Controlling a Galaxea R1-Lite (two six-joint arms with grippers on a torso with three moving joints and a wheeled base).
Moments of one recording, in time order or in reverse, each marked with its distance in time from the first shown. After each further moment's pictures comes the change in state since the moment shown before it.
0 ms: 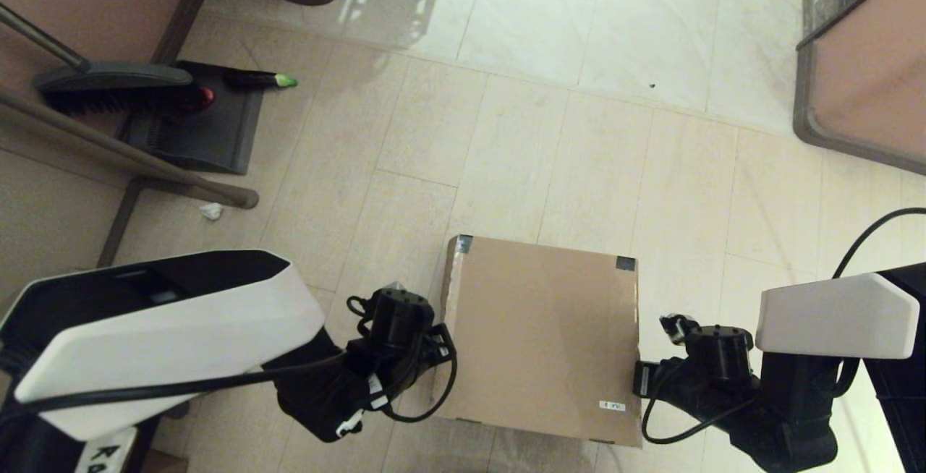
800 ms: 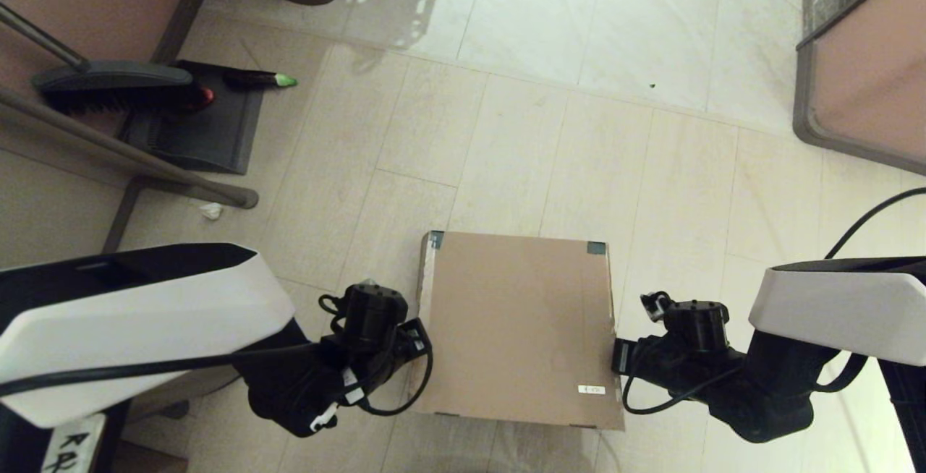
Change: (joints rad) left arm 0.078 -0.040 0.057 -0.005 0.021 0.001; right arm 0.053 -0.075 -0.144 0.202 0.094 0.102
